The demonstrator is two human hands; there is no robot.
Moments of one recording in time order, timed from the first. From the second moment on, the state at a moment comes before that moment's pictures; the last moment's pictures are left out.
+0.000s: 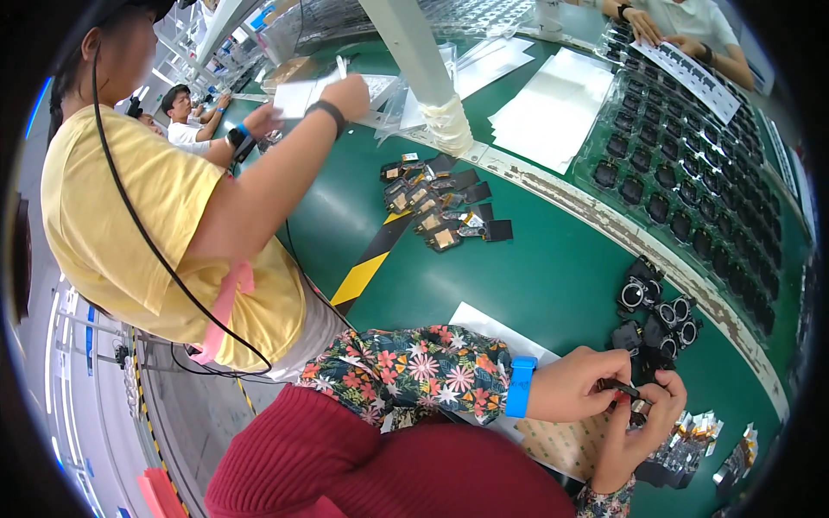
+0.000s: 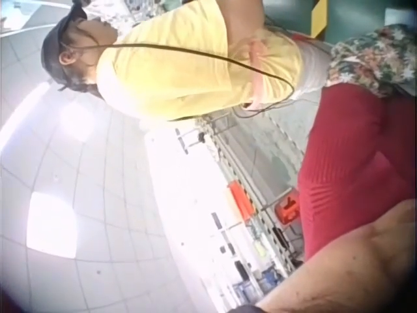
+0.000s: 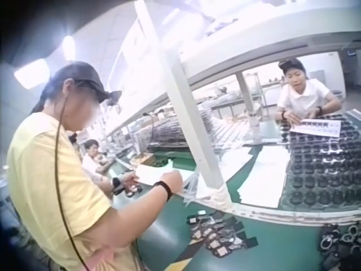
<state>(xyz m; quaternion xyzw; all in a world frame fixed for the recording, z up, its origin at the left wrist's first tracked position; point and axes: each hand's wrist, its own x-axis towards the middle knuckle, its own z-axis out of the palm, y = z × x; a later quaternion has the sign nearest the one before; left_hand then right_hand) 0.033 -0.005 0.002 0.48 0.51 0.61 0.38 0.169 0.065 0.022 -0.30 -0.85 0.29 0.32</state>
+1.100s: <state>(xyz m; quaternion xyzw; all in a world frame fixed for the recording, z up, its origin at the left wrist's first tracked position) -0.080 -0.024 0.017 0.43 0.69 0.56 0.17 0.169 0.062 0.017 -0.16 -0.88 0.28 0.36</state>
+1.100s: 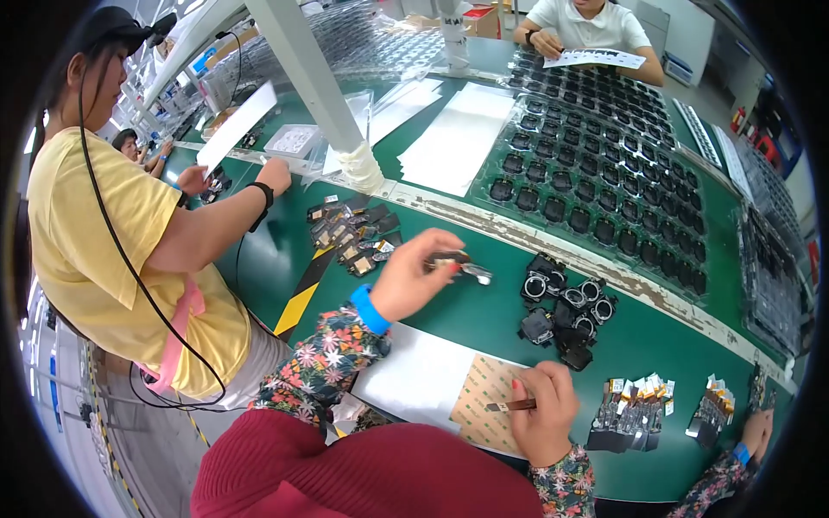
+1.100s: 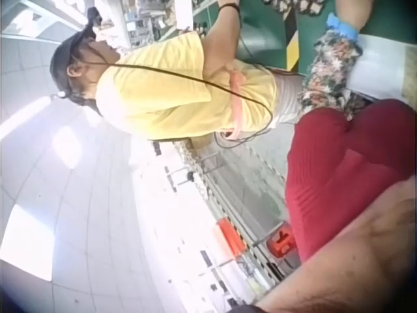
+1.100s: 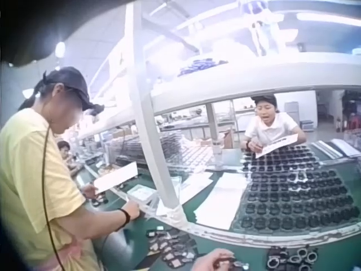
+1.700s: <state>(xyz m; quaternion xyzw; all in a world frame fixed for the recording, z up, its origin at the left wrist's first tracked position) -0.111 -0.101 0.015 0.47 0.85 0.17 -0.15 0.166 0.058 0.014 -0.17 -0.89 0.35 0.24</state>
